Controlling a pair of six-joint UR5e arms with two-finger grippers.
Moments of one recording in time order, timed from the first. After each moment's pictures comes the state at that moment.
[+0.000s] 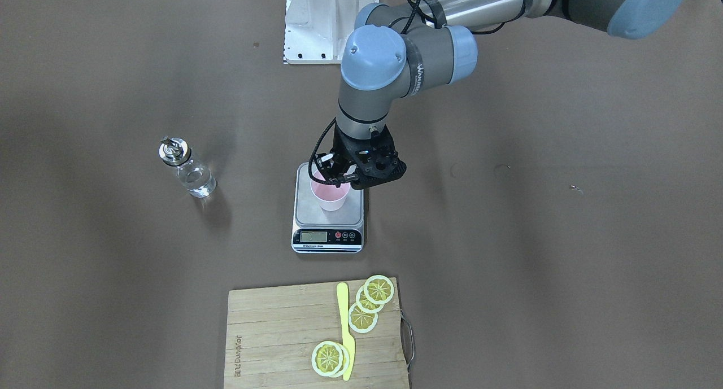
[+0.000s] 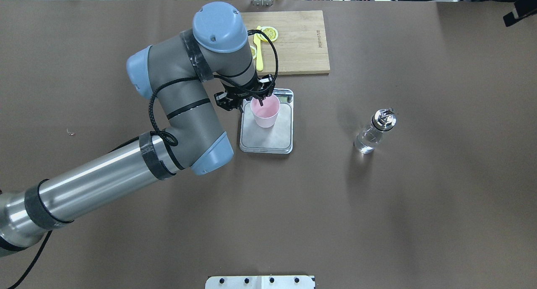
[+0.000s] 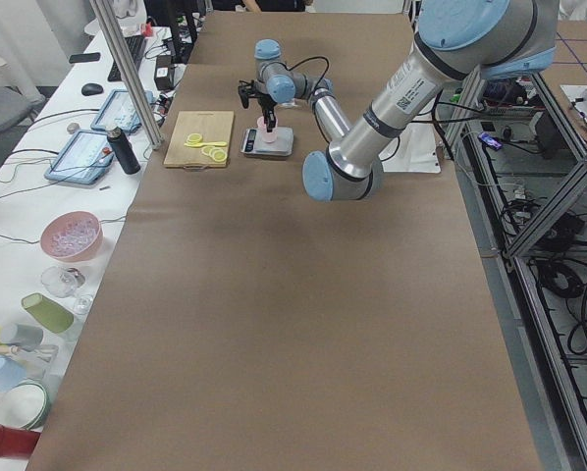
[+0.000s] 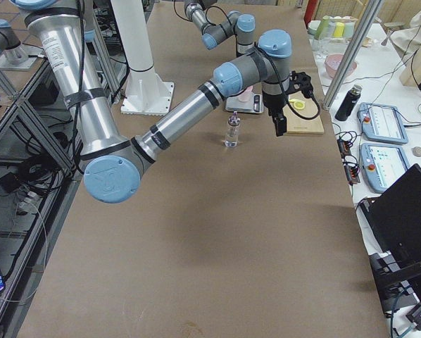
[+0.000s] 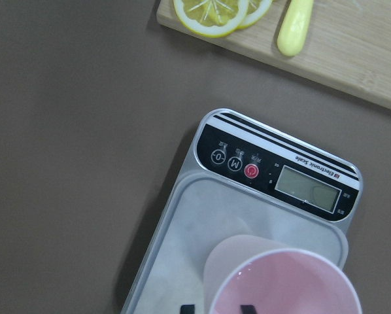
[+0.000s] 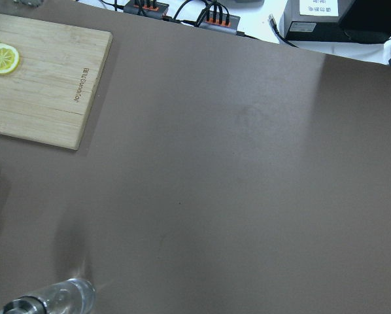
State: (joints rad) left arm -0.66 -2.47 -1.46 -1.63 -1.98 -1.46; right arm 1.36 -1.27 2.06 -1.79 2.30 0.28
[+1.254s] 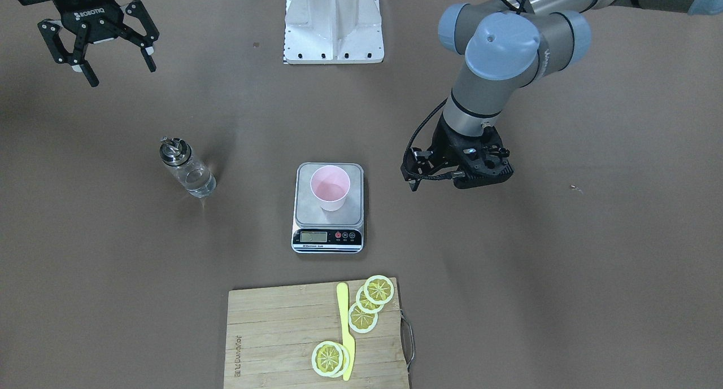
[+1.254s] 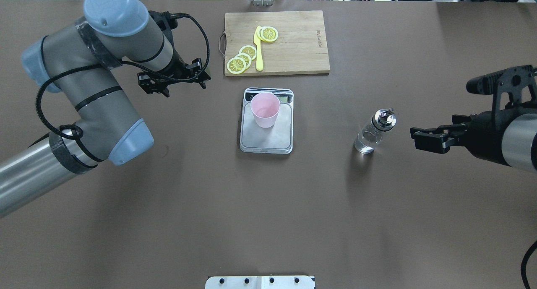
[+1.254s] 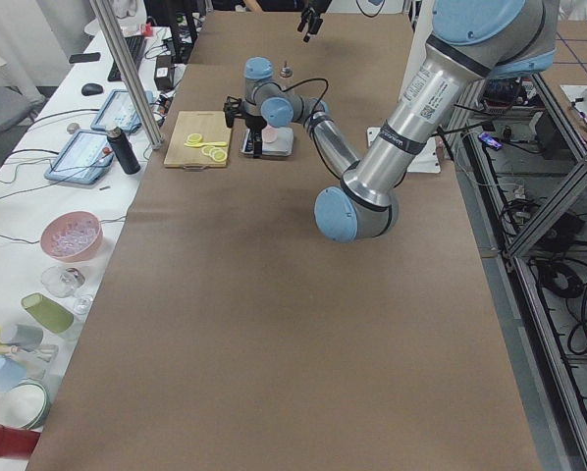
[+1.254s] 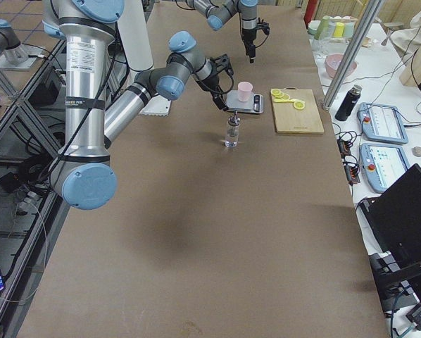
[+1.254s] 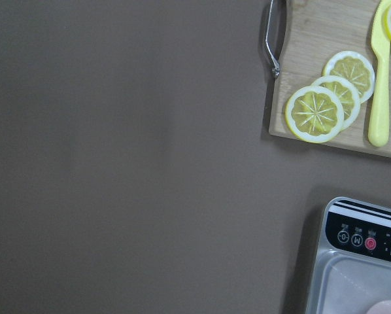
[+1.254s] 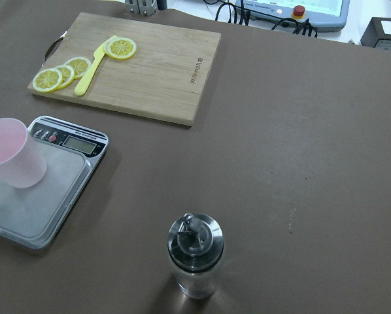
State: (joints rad) left arm -0.78 -2.22 -1.68 -1.62 -2.01 -1.25; right arm 0.59 -1.71 2.44 -1.26 1.54 0.90
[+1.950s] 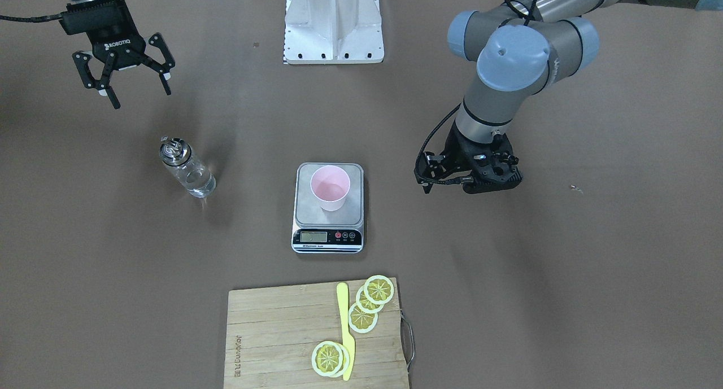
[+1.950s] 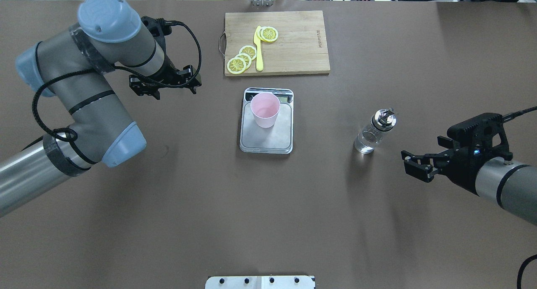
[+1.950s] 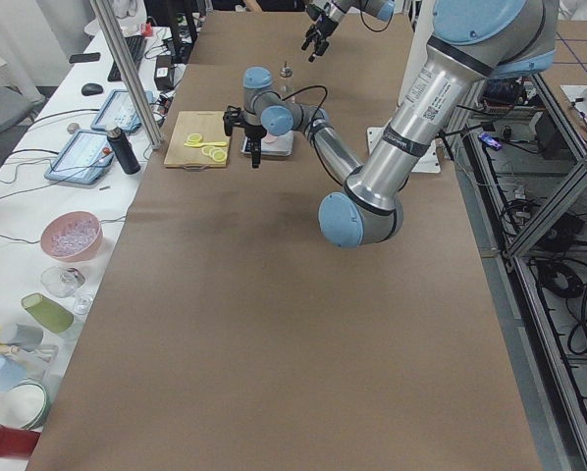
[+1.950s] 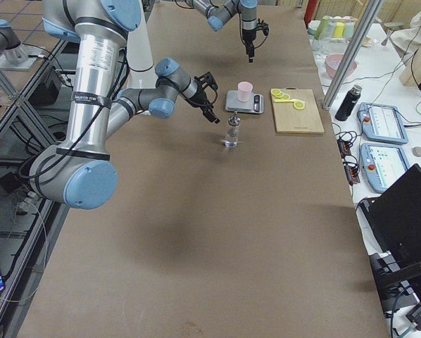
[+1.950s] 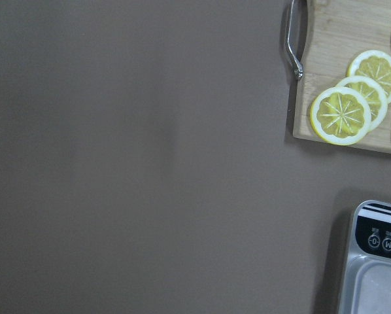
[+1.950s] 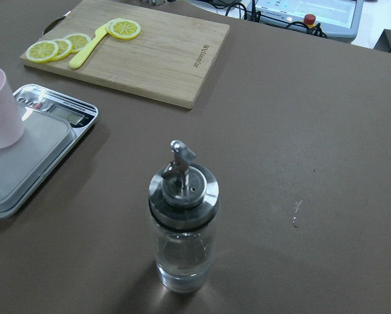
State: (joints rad) left arm -0.78 -2.18 -1.67 -1.62 -2.01 -1.17; right arm 0.40 -1.85 2.24 -0.87 1.29 0.90
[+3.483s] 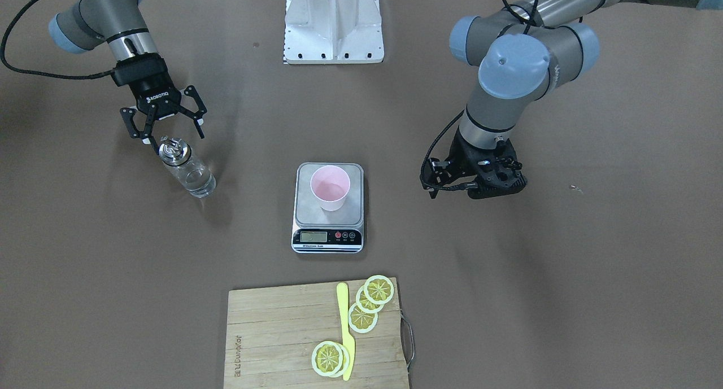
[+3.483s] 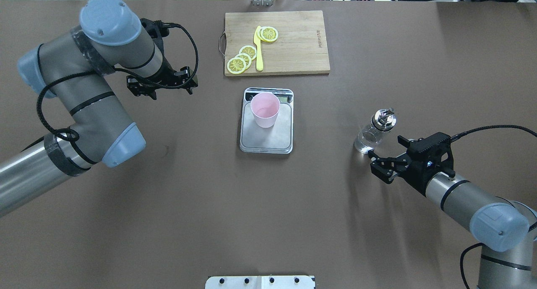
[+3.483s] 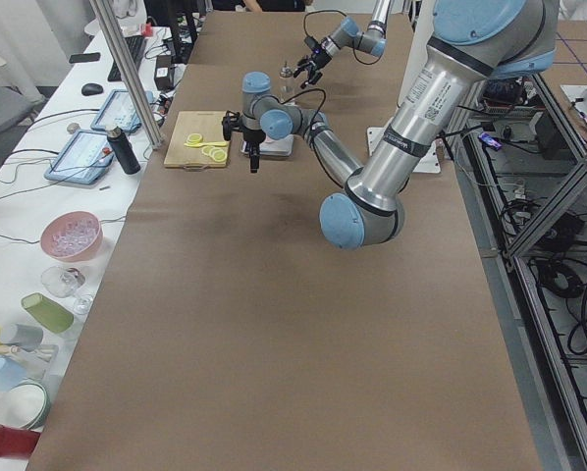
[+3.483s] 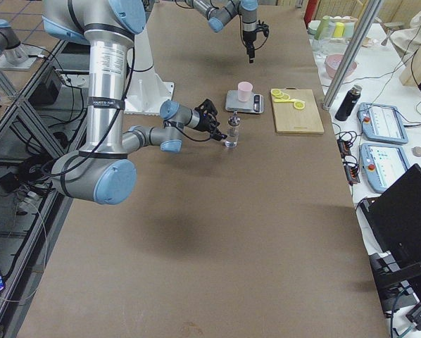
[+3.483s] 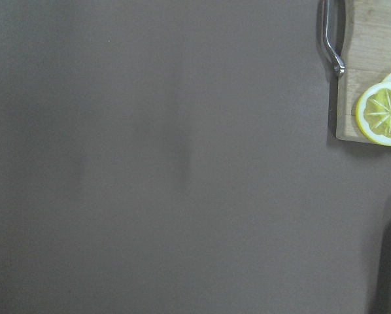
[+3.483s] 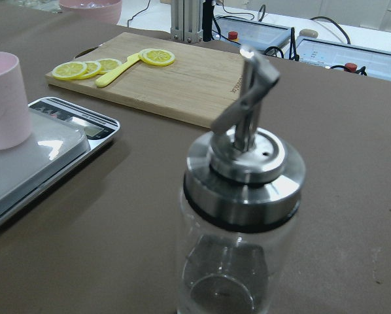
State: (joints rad) left arm -0.78 -2.17 -1.65 -1.63 -1.99 -1.17; right arm 0.31 -1.65 1.83 -0.44 1.07 0.78
